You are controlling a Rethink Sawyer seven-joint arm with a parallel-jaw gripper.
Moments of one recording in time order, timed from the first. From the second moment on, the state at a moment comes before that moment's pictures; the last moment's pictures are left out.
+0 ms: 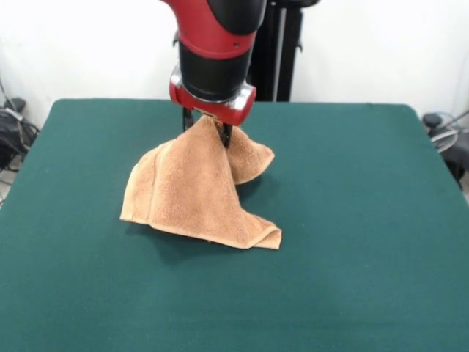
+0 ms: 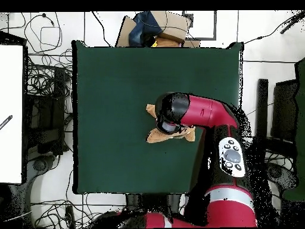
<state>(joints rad) -0.30 -0.56 -0.02 1.47 -0.16 0.92 1.89</state>
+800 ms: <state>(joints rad) -0.31 -0.79 -0.02 1.46 -0.13 1.20 1.89</state>
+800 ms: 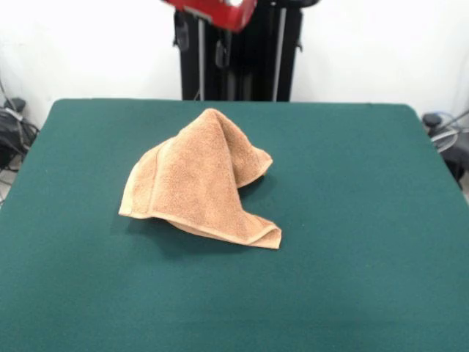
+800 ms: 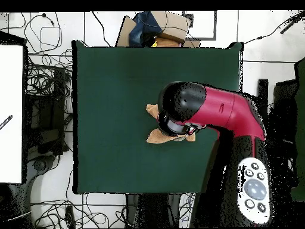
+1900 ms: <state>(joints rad) -0.49 -0.63 -0.02 1.62 -0.33 0.31 1.89</state>
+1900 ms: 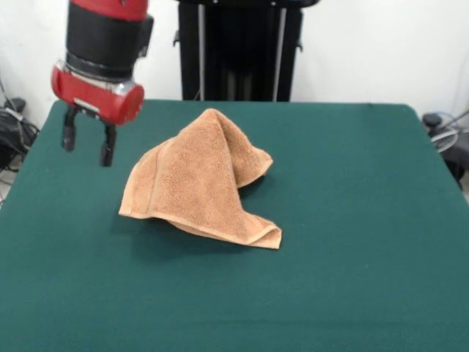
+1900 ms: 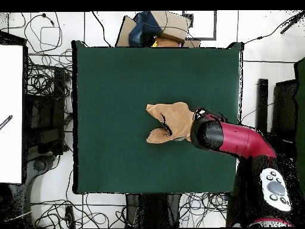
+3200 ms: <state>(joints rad) -0.44 -0.57 -0.02 1.69 -0.29 0.39 1.89</state>
